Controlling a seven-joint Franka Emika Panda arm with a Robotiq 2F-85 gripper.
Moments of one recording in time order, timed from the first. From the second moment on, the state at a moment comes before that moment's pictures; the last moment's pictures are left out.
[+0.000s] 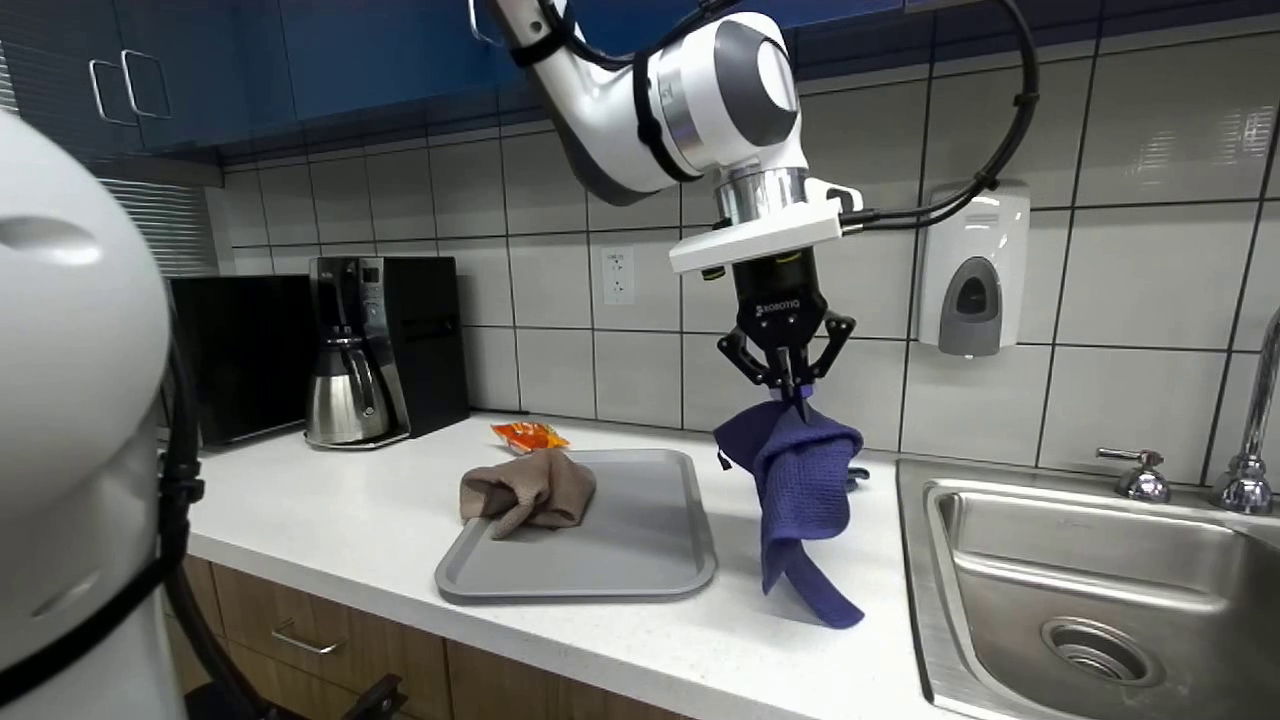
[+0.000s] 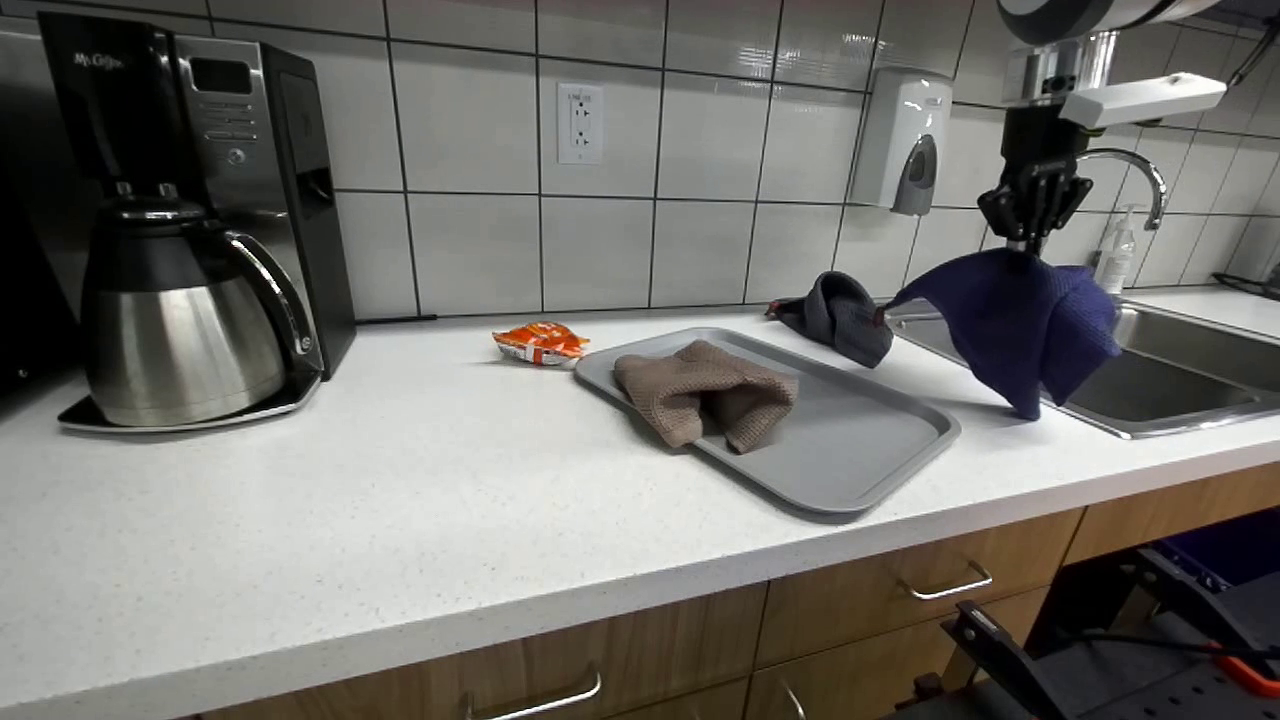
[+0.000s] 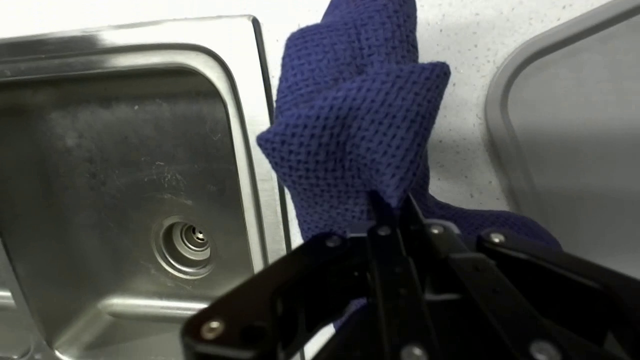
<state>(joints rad) -0.16 -0.05 -0.20 -2.35 -0.29 2.34 -0.15</state>
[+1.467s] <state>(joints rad) -0.03 -0.09 -0.06 -2.30 -0.22 2.34 -0.09</state>
